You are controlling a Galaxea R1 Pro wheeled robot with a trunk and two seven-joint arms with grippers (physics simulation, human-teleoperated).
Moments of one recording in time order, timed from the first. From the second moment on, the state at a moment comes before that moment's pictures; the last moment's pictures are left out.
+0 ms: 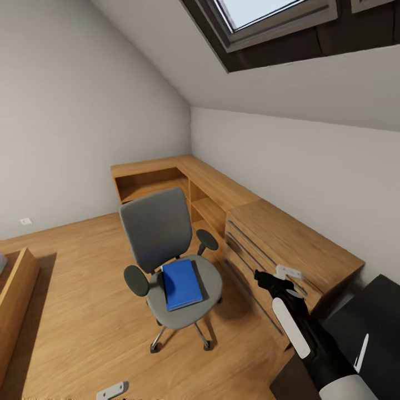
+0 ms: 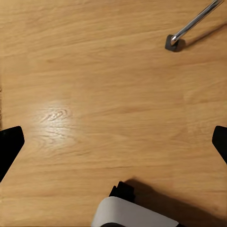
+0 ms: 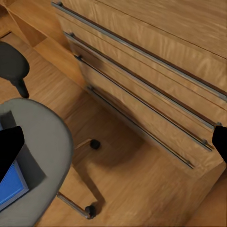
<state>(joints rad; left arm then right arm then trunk) -0.23 0.08 -0.49 -0.53 0.72 -0.08 0.48 -0.48 -0.08 0.21 -1.22 -0.54 0.39 -0.50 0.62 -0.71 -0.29</state>
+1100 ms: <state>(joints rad) -0.23 0.08 -0.49 -0.62 0.71 -0.10 0.49 -0.47 -0.09 0.26 -1.15 -0.54 0.38 -0.40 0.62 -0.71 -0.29</state>
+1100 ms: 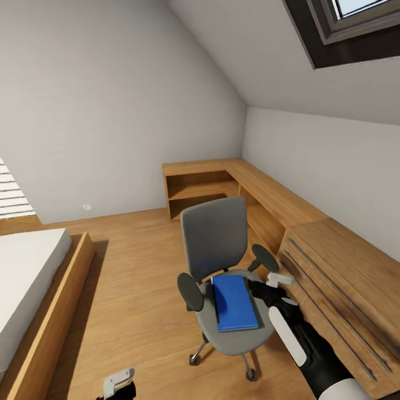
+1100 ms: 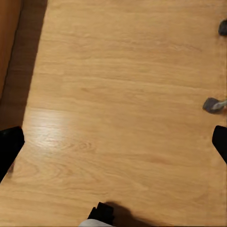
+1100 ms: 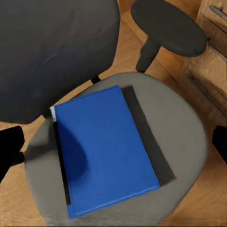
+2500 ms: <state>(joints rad) -0.19 0.21 -0.45 -1.46 0.87 0.33 0.83 -0.47 -0.10 0.21 -1.01 -0.55 0.23 -0.13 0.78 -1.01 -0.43</state>
